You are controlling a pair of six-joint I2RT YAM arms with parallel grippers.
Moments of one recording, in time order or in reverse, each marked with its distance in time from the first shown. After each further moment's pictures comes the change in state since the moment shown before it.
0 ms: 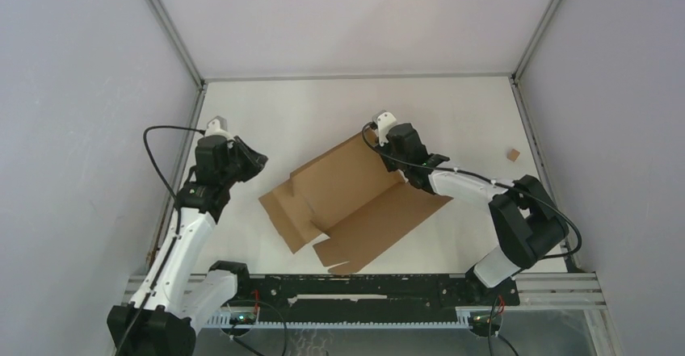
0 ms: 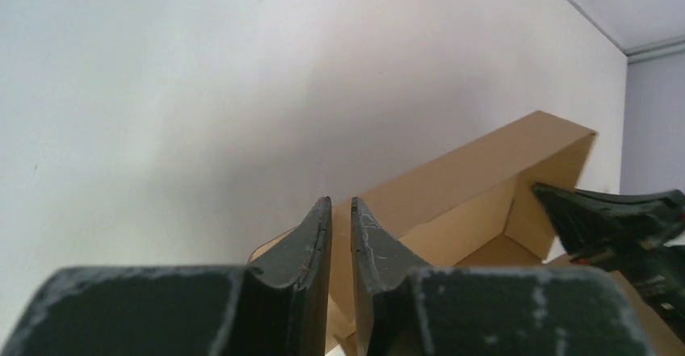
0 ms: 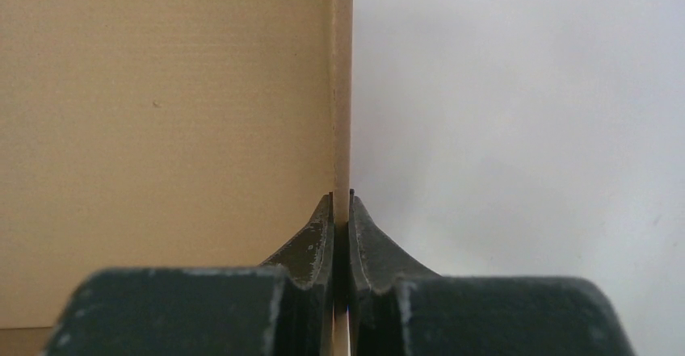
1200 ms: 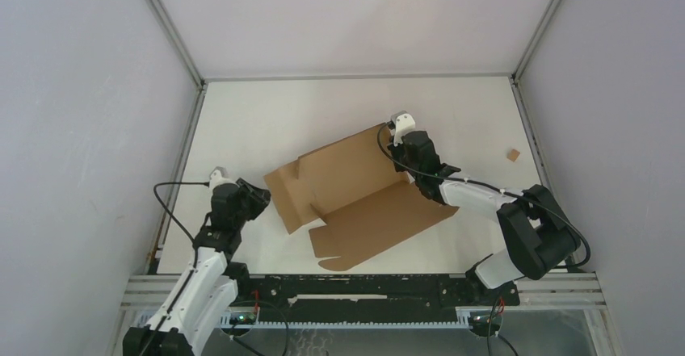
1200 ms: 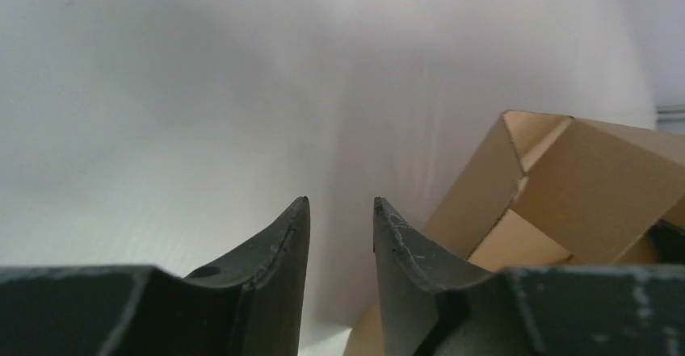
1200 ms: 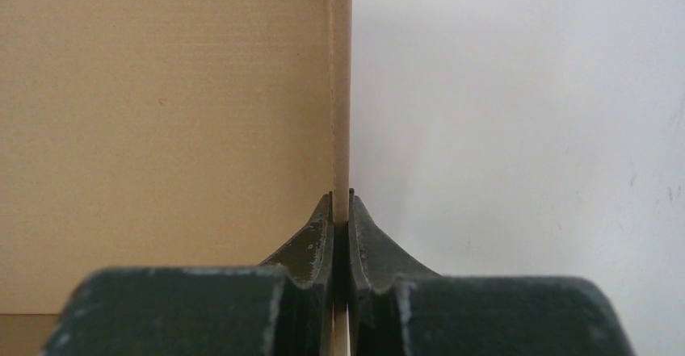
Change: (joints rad) left arm 0.003 -0.251 -0.529 0.230 -0.142 -0.208; right arm -0.055 -0.095 -0.159 0.206 0.061 0.087
